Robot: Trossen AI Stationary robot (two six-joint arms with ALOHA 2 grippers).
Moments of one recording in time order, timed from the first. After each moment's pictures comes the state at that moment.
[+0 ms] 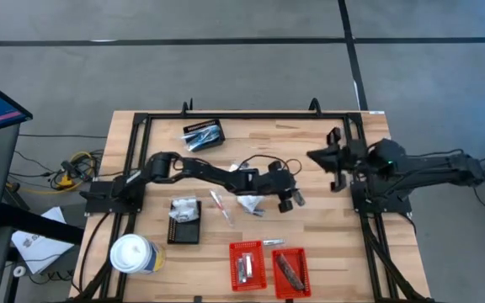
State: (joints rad) left arm -0.03 2.34 1.66 0.14 -0.26 -0.06; right arm 0.00 0.60 0.47 0.40 0.08 0.06
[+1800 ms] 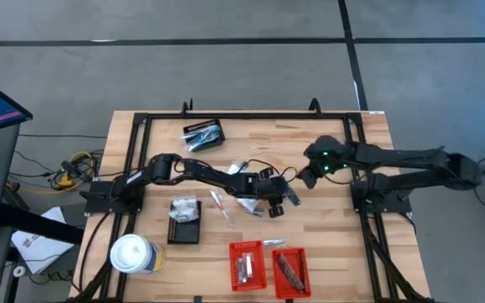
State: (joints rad) left arm -0.05 2.39 1.62 -0.11 -0.21 -0.14; right arm -0.31 1.01 0.53 -0.37 -0.22 0.51
